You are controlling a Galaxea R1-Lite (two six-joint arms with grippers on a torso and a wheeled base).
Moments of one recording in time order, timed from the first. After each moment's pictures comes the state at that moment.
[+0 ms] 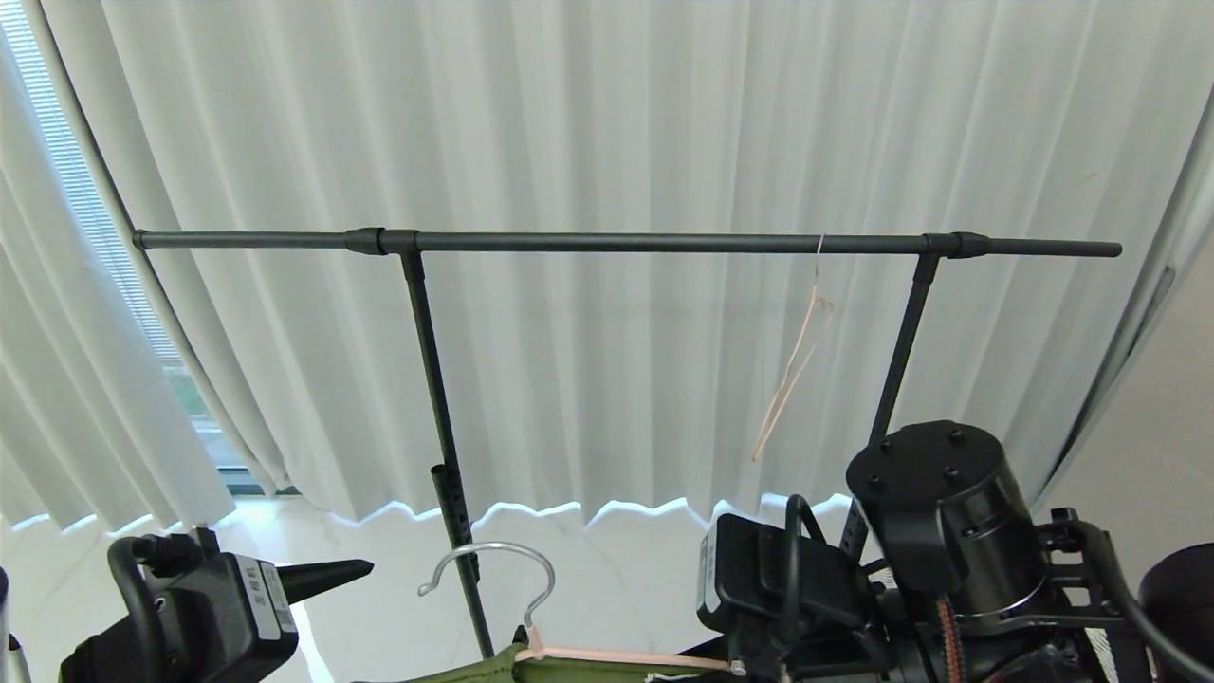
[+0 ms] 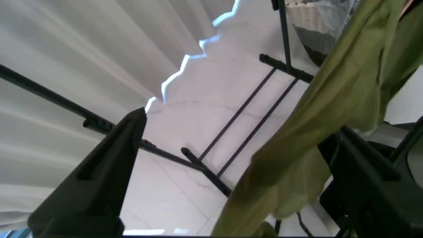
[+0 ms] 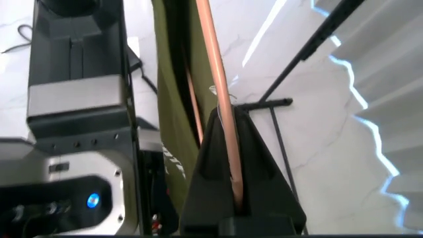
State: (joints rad) left arm -0.67 1.02 -0.37 -0.14 -0.03 0.38; right arm 1.04 1.64 -0.78 -0.27 0.34 -0.22
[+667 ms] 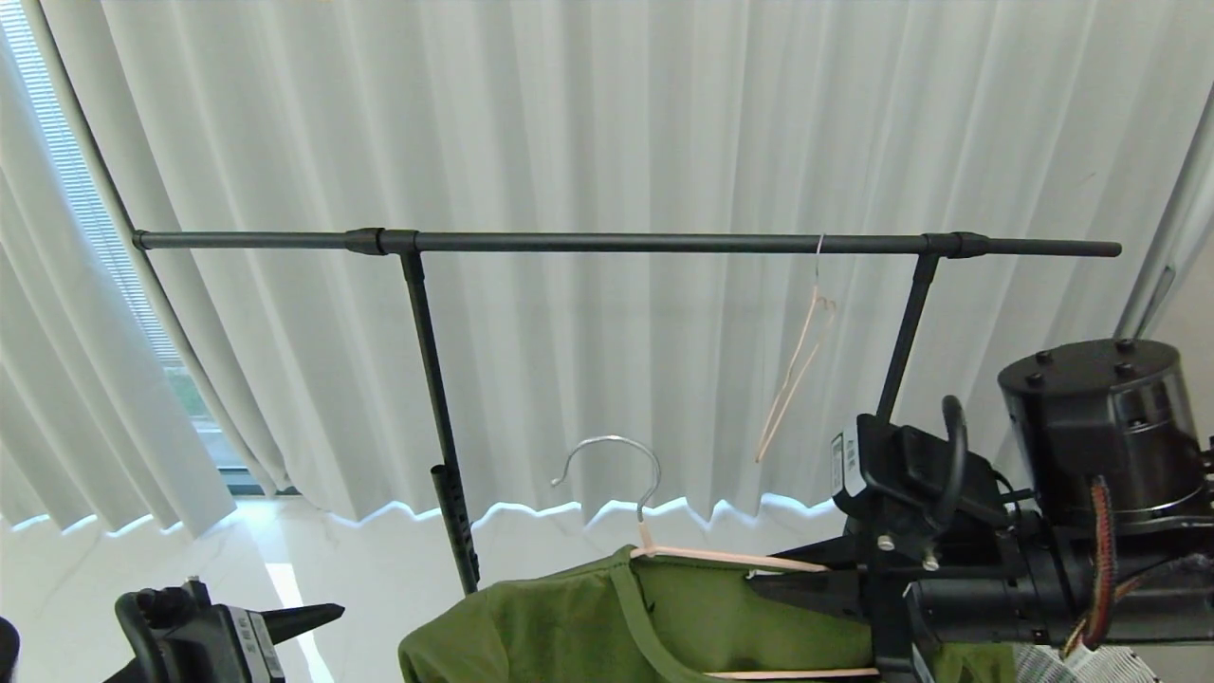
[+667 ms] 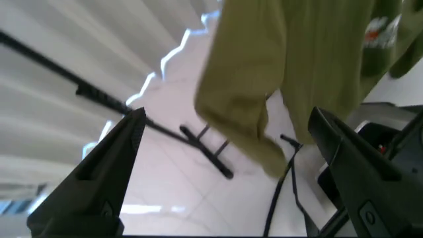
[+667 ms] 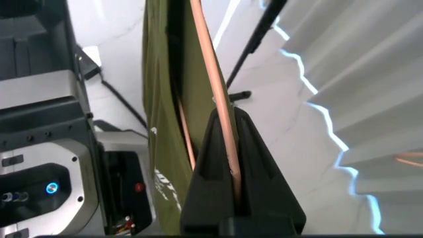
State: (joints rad) left arm -0.61 0.99 -0.26 -0.13 -0.03 0.38; right arm 0.86 1.47 -0.77 -0.17 0.34 -0.31
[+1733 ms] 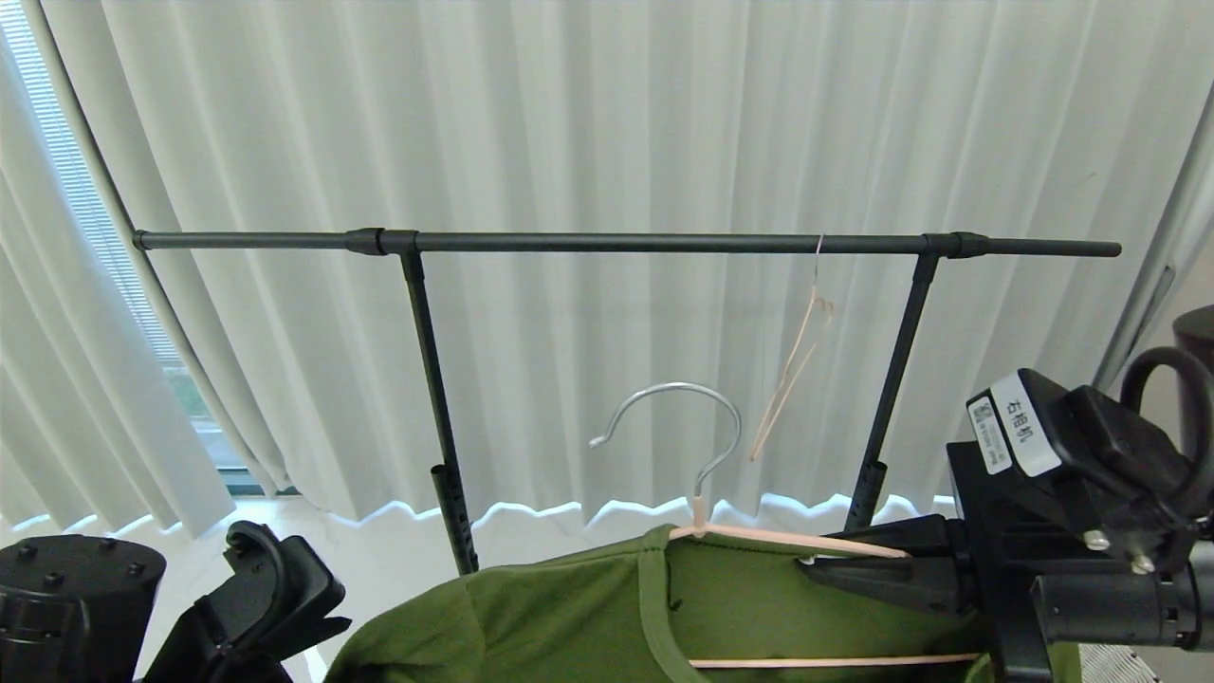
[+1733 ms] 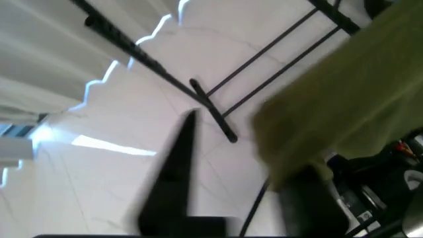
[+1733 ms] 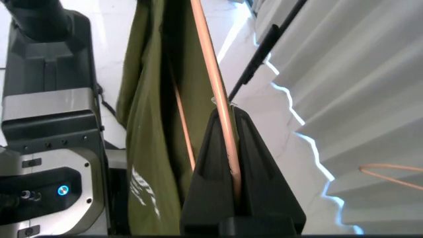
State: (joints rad) left arm -0.38 1.19 -0.26 -0.20 -0.03 0.38; right arm 0.84 1.32 -0.77 -0.13 0.42 -0.34
